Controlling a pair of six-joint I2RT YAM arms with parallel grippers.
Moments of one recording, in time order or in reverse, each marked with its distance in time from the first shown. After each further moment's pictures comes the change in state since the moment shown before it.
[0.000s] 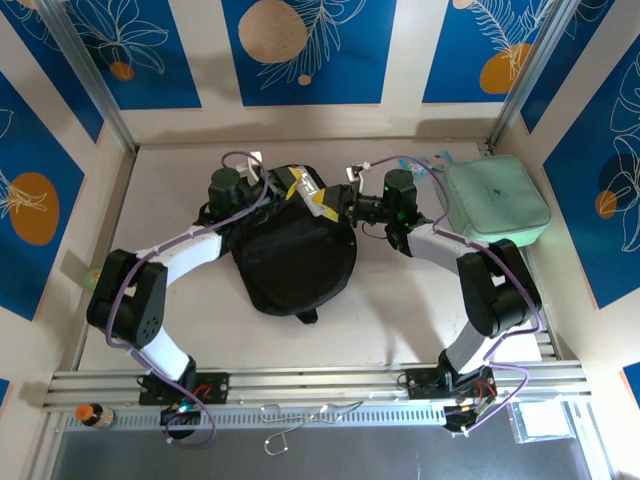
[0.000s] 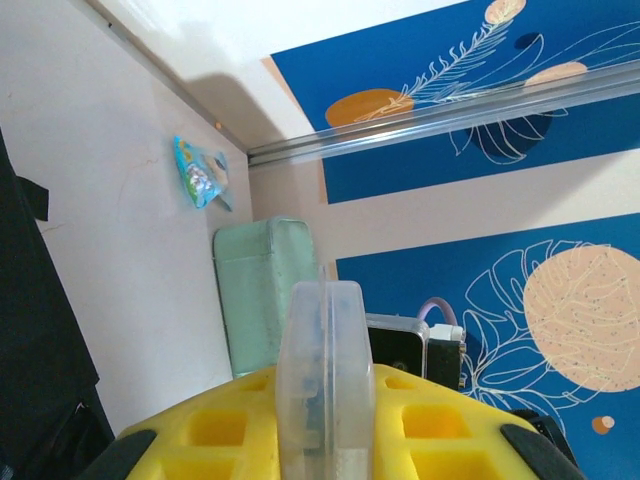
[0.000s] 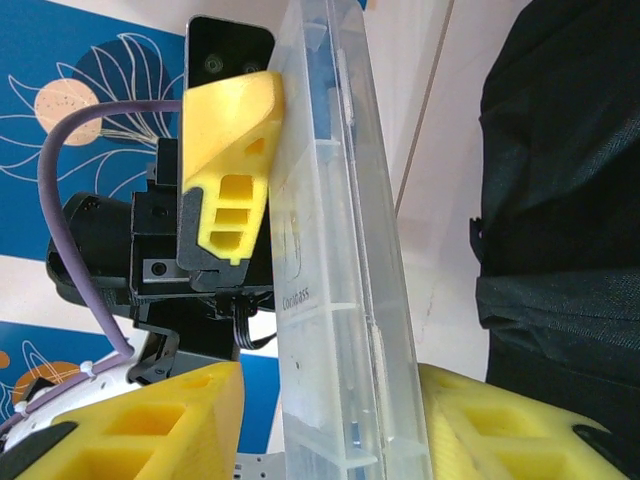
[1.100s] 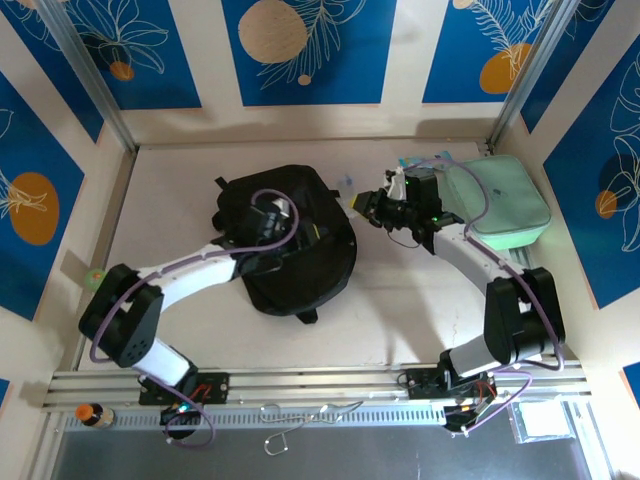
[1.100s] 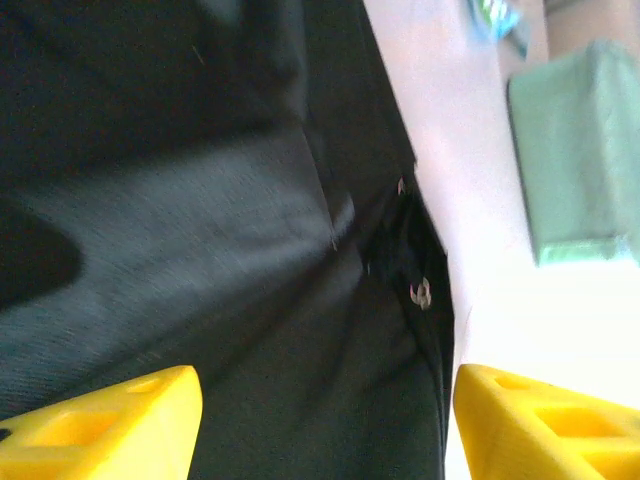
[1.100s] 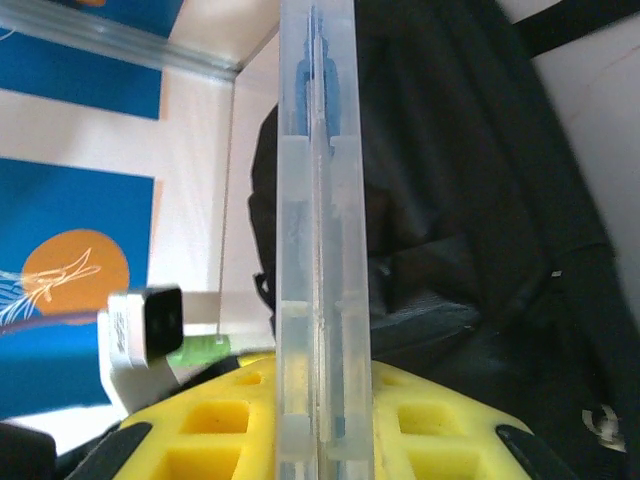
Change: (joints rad) left arm -0.265 -0.084 -0.079 -0.608 -0.357 0.426; right arm -0.131 -0.196 0.010 -0.643 0.307 -0.340
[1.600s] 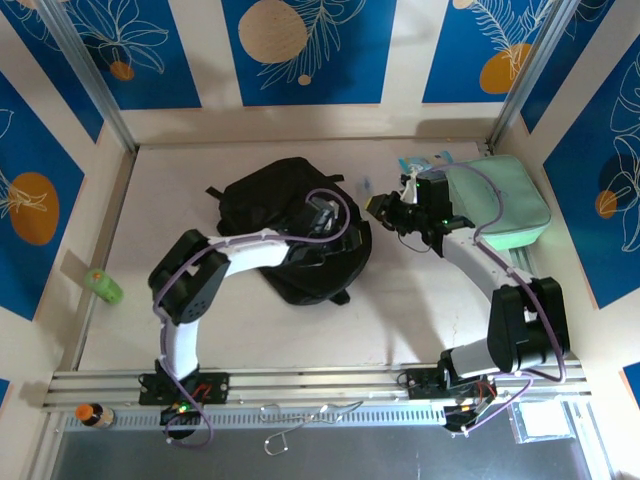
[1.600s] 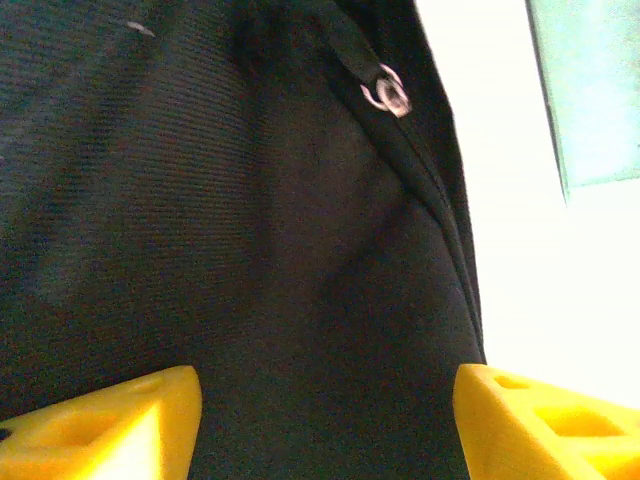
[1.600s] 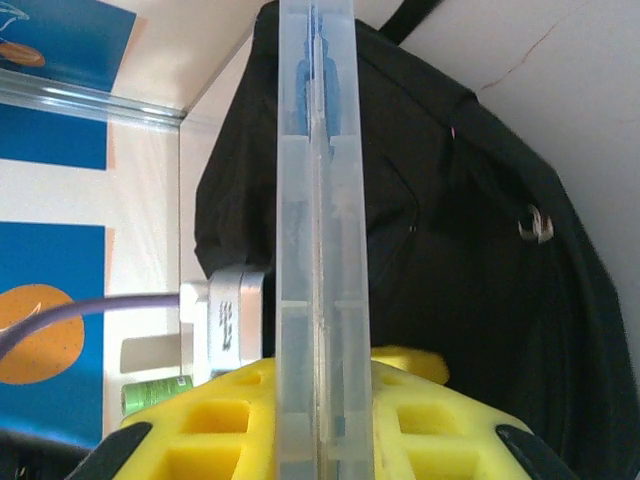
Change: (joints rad) left arm -0.130 0.434 0.389 -0.004 0.025 0.018; right arm -0.065 -0.058 -0.037 -0.083 0.075 -0.014
